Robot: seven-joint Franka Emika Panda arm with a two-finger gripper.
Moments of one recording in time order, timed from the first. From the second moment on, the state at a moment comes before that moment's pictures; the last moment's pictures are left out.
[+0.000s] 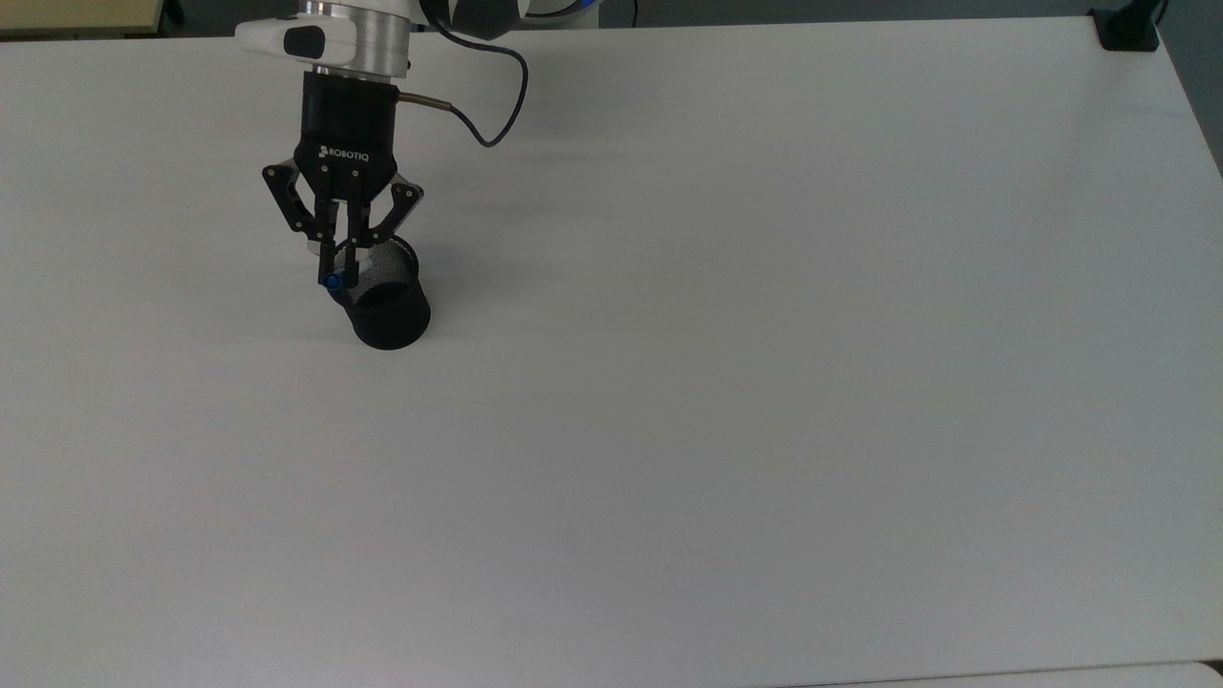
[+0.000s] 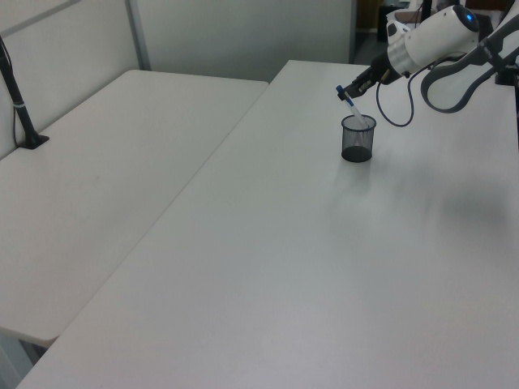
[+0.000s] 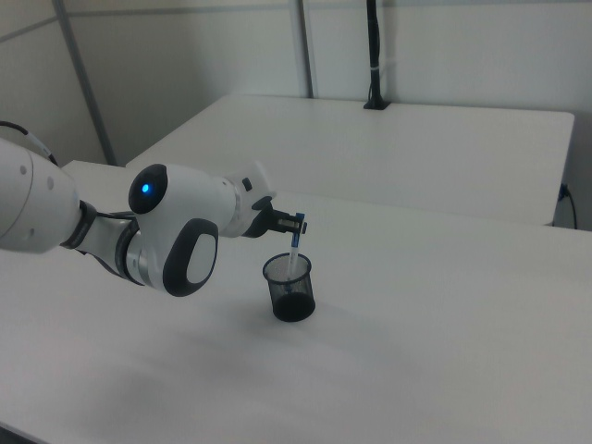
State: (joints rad) arm -0.34 0.11 0.14 -2.32 -0.15 3.32 -0.02
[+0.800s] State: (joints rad) arm -0.35 0.11 0.14 -2.34 -0.15 3.32 -0.07
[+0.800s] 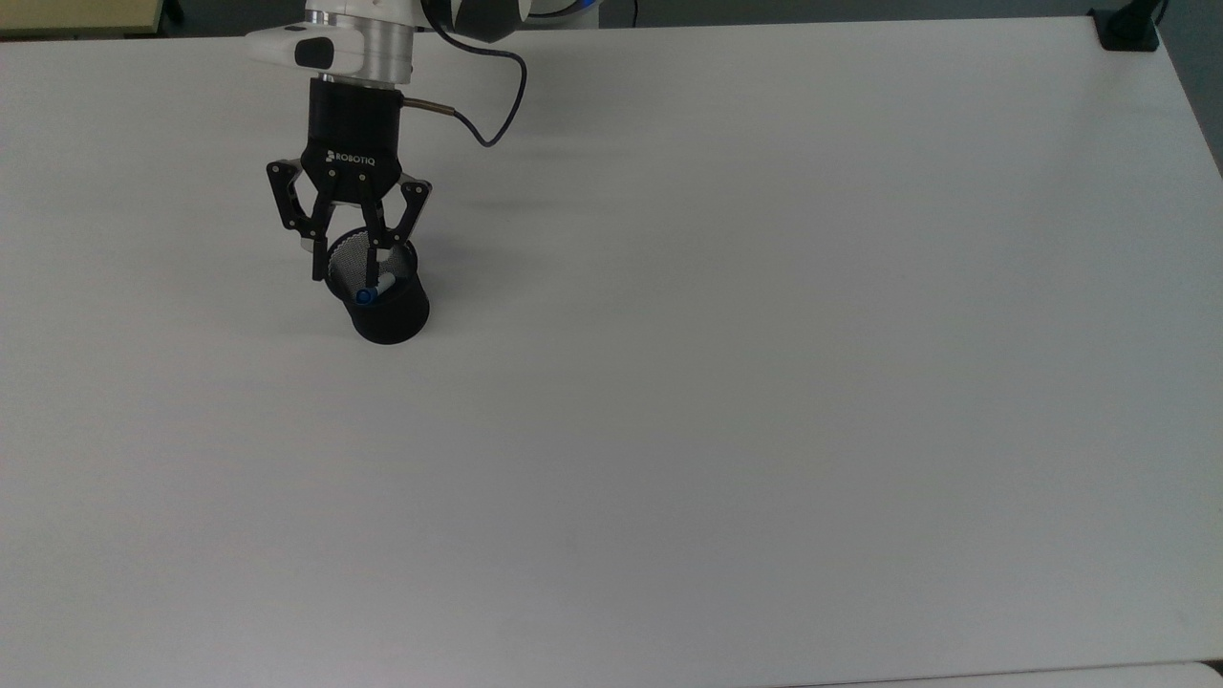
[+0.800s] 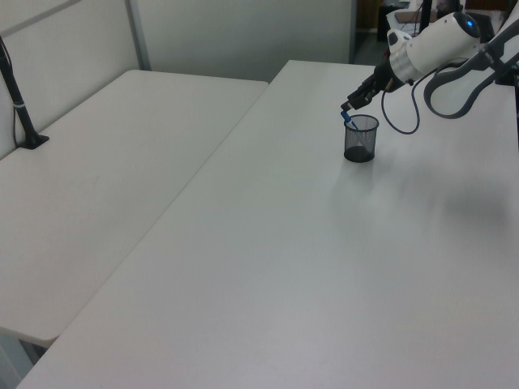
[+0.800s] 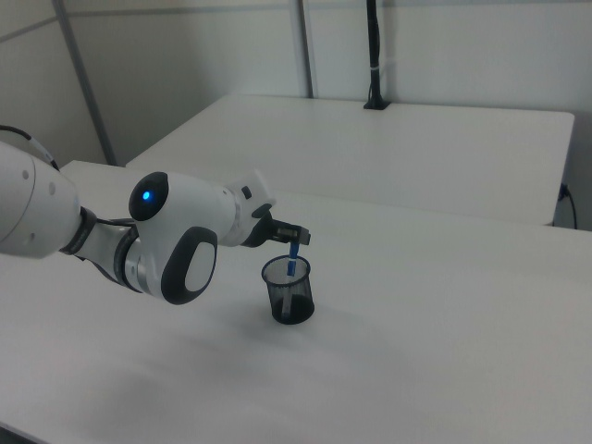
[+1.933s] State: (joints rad) arm -0.28 -0.01 0.16 -1.85 -0.15 2.20 0.30
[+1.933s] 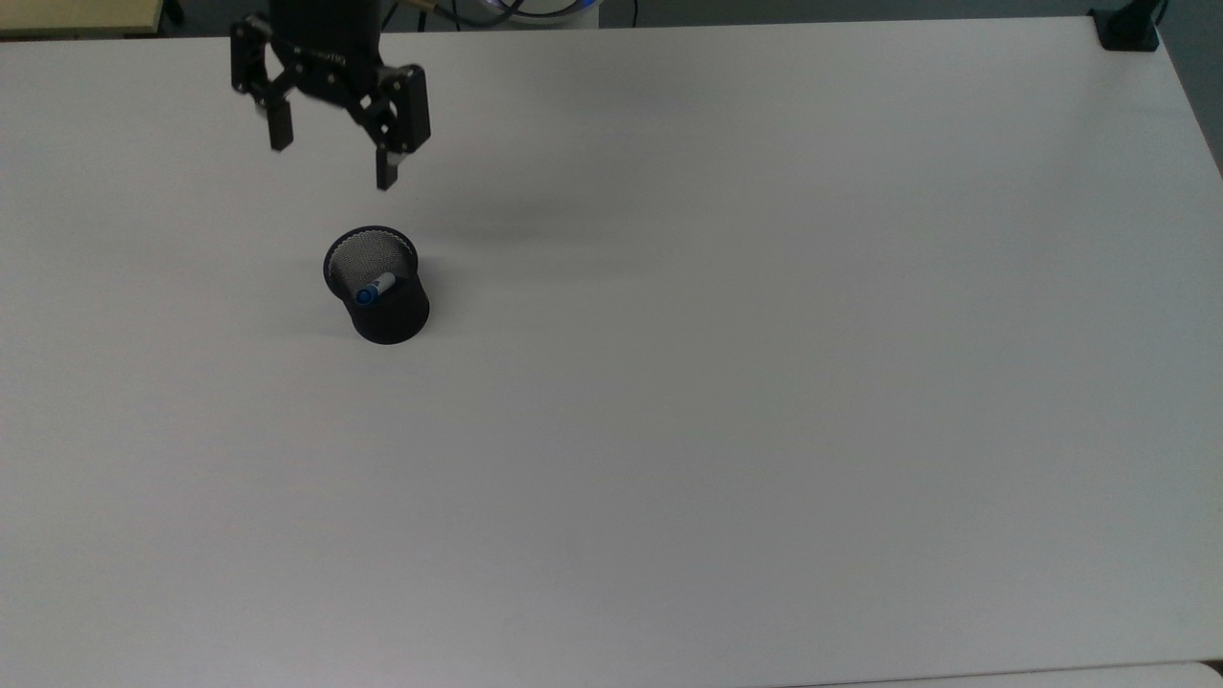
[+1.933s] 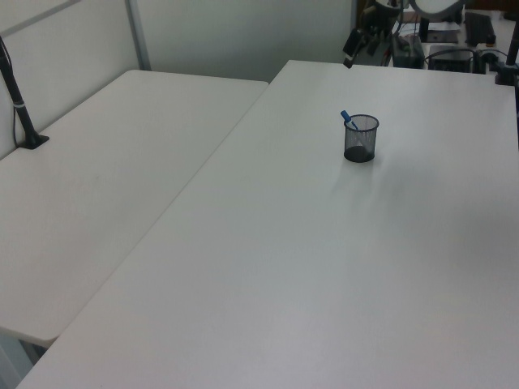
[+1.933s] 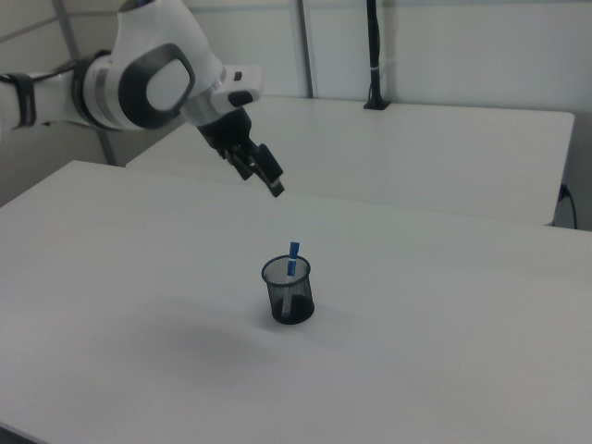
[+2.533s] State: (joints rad) arm -0.10 -0.04 0.04 -1.68 -0.07 1.69 0.29
